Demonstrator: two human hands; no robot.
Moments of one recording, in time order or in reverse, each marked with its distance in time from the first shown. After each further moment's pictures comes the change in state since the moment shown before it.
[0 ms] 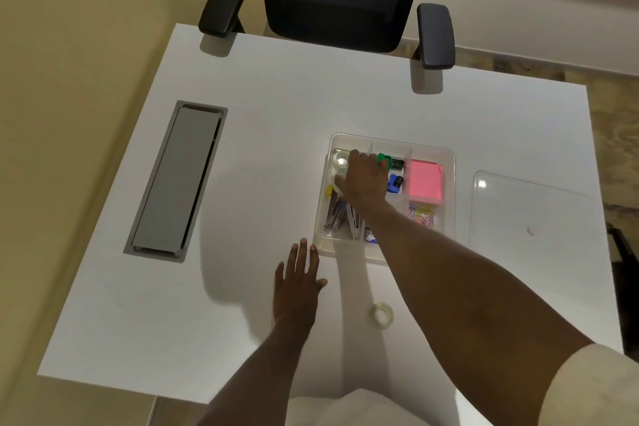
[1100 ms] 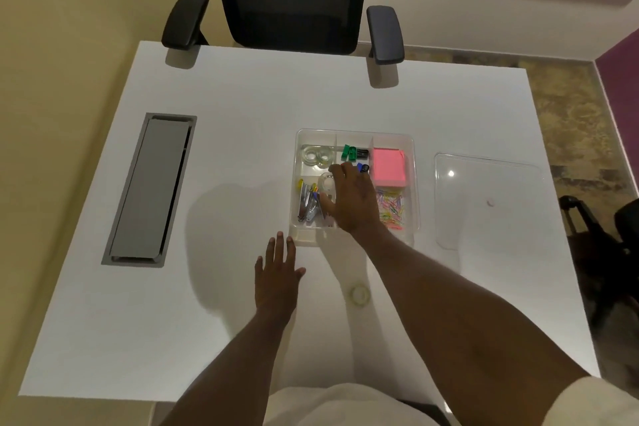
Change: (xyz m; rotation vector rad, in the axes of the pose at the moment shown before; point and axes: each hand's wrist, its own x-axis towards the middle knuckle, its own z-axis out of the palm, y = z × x) left_hand -0.003 0.006 -0.008 0.011 0.029 0.016; right_hand -0.086 0.050 -0.013 0.160 0.147 -0.185
